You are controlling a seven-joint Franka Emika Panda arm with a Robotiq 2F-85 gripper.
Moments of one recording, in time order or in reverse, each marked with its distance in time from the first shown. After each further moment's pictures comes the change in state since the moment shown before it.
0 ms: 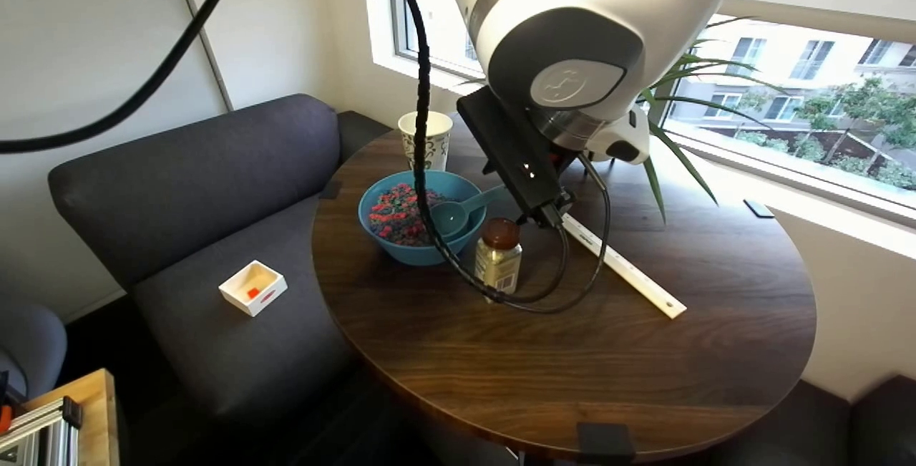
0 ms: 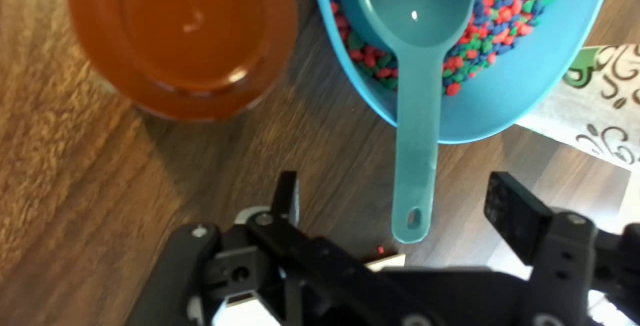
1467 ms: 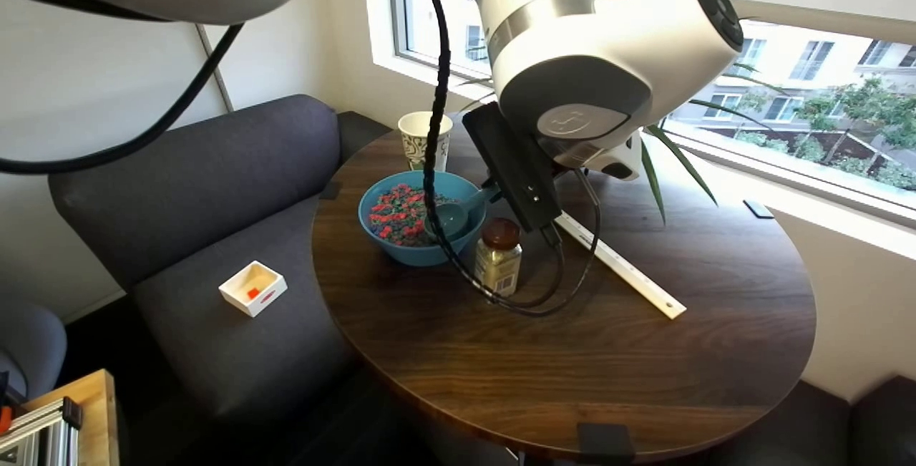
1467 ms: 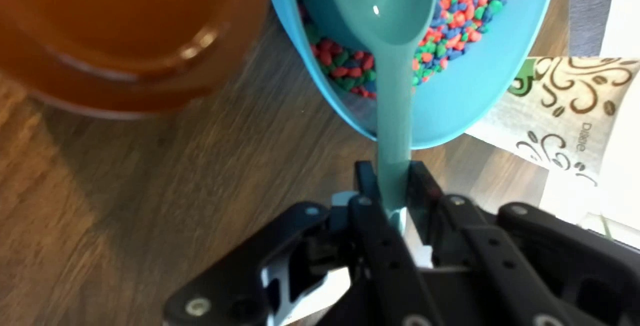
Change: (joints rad) arm -0.049 0.045 0.037 0.022 0.151 -0.050 -0.139
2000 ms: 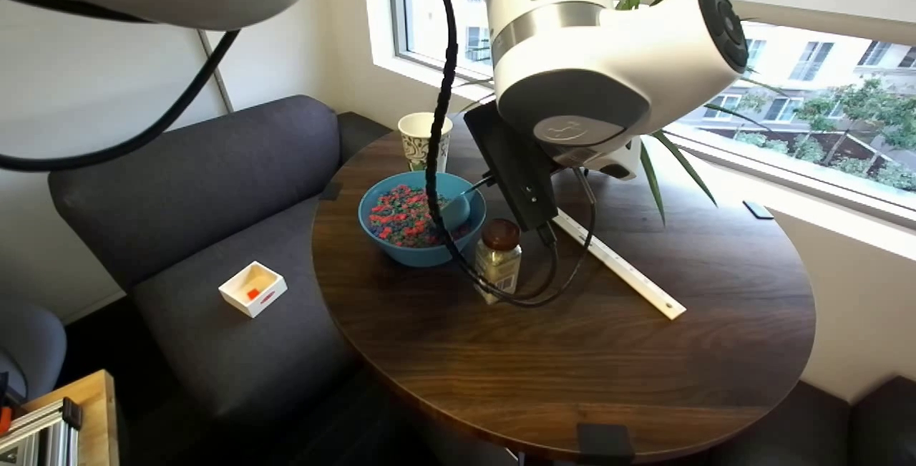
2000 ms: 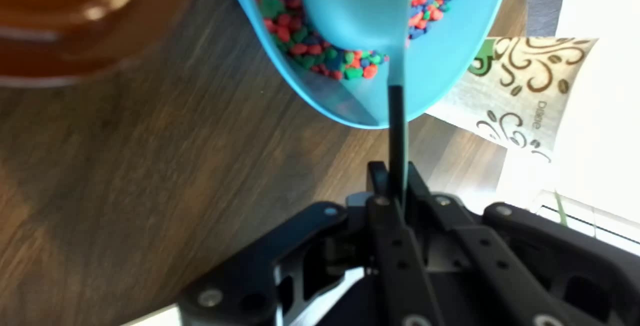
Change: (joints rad) arm -0.007 0.001 0.001 -0.001 0.102 0.000 -0.046
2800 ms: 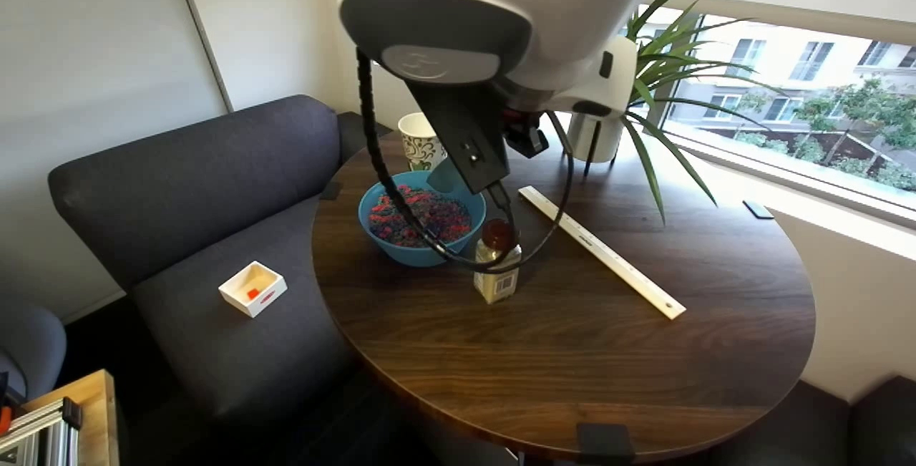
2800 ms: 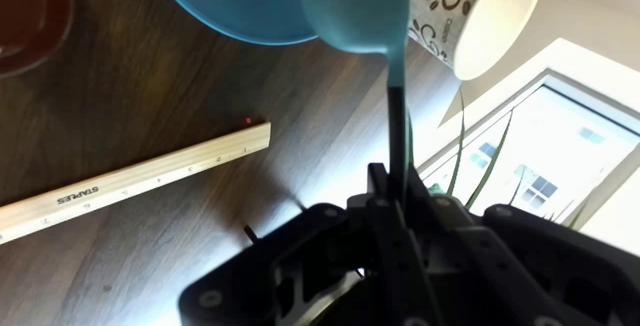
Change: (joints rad) arm 0.046 -0.368 -0.003 -0.392 0.170 0.416 -0.098
